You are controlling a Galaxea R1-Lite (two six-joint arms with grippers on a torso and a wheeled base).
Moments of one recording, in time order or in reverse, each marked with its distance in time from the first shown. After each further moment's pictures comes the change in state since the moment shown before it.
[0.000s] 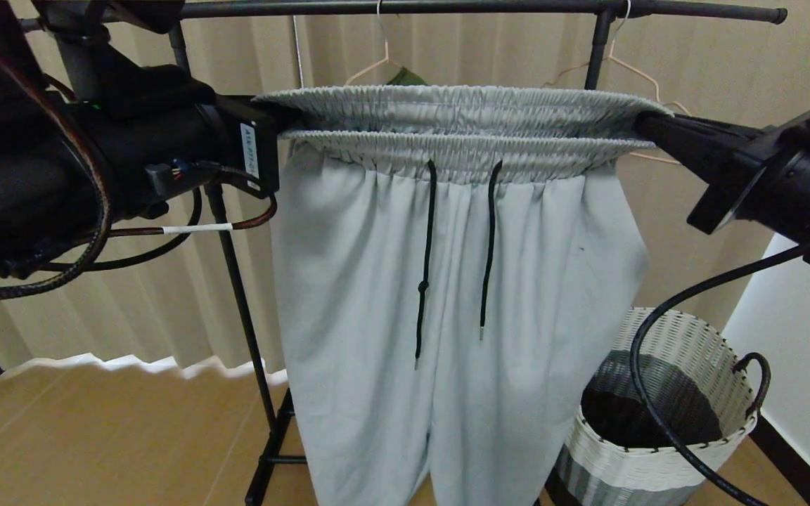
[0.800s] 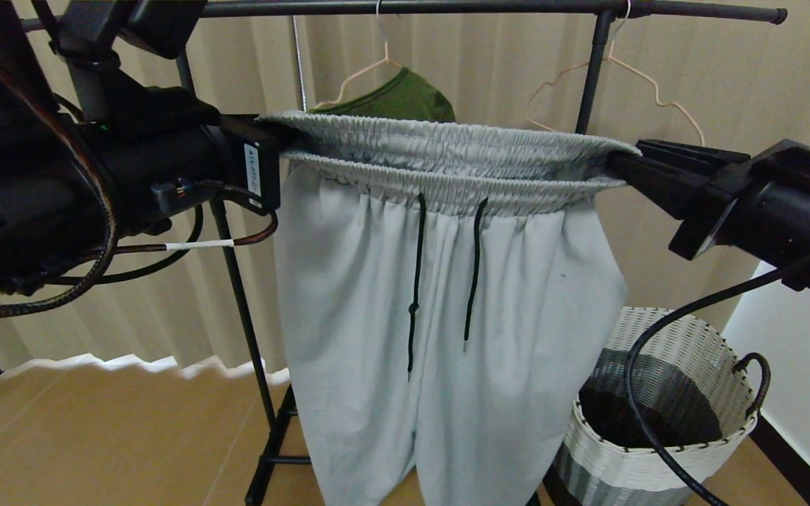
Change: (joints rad) left arm 0.002 -0.003 0.037 0.000 -0.001 -0.006; right arm -0.001 0.016 0.055 -0.004 0.000 0.000
